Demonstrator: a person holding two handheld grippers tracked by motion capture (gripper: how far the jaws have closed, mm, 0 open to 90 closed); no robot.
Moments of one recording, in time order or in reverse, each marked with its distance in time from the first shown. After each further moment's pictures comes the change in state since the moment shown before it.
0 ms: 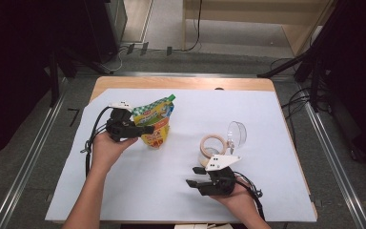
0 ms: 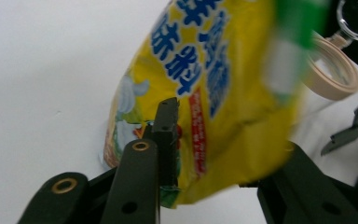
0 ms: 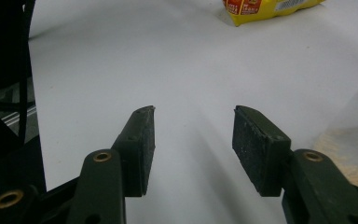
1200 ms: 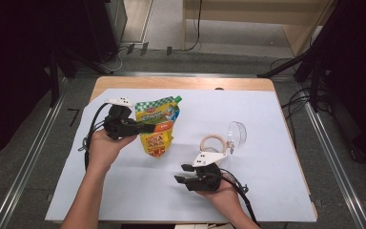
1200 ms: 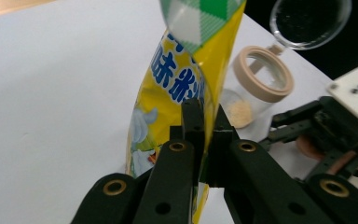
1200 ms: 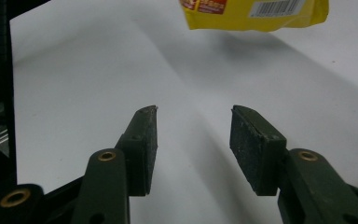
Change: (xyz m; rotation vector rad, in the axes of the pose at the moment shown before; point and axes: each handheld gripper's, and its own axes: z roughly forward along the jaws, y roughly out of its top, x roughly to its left) left arm -0.032 0.020 -0.025 0.018 -0.107 0.080; right arm 0.002 0.010 0.036 -0.023 -0.004 0.034
